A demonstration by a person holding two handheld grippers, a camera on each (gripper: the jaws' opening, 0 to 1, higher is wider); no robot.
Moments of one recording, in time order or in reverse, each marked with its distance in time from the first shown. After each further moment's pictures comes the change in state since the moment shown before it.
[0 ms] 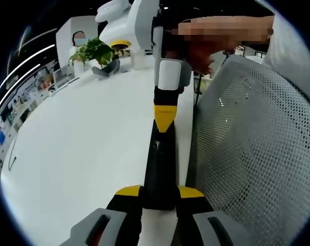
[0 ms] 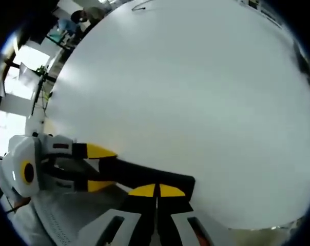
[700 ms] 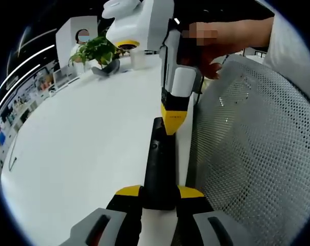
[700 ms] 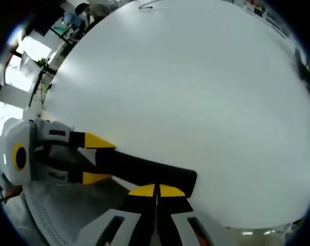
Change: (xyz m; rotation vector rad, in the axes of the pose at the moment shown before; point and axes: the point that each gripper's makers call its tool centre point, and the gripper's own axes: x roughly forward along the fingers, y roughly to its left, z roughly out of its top) left arm 0.000 0.000 0.000 0.004 0.002 0.004; right arm 0.002 -0.001 -0.010 -0.039 -0.014 -0.028
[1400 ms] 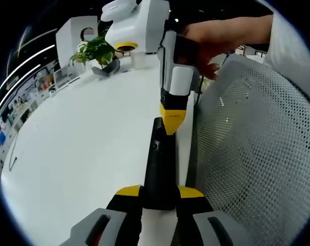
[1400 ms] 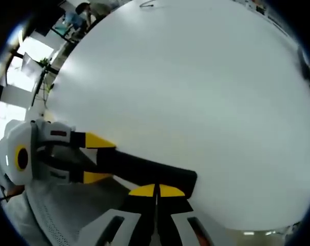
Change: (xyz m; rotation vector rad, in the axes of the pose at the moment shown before) left arm 0.000 0.000 0.000 -0.002 0.001 0.002; right arm 0.001 0.001 0.000 -0.009 0.005 0.020
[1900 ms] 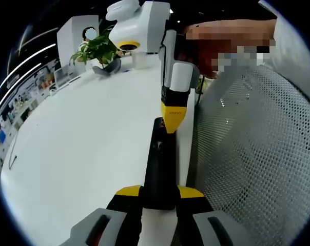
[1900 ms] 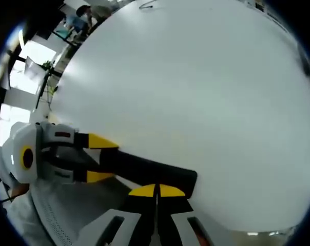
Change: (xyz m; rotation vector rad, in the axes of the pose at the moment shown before) left arm 0.000 0.001 0.000 -0.009 0.000 0.001; right arm -0.002 0.002 0.001 0.005 0.005 0.045
